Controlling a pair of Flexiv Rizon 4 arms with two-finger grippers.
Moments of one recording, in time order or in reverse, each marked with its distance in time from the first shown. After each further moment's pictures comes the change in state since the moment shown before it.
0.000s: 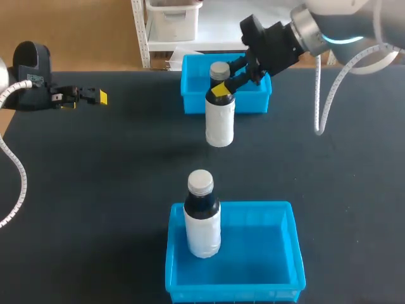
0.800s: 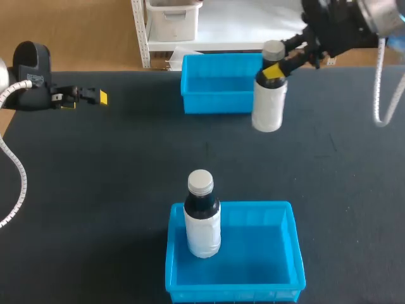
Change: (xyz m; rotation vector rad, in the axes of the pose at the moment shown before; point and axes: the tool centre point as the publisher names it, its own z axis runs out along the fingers) left arm 0.000 0.000 0.000 0.000 0.000 0.000; right arm 0.018 0.018 -0.112 0.100 0.013 -0.007
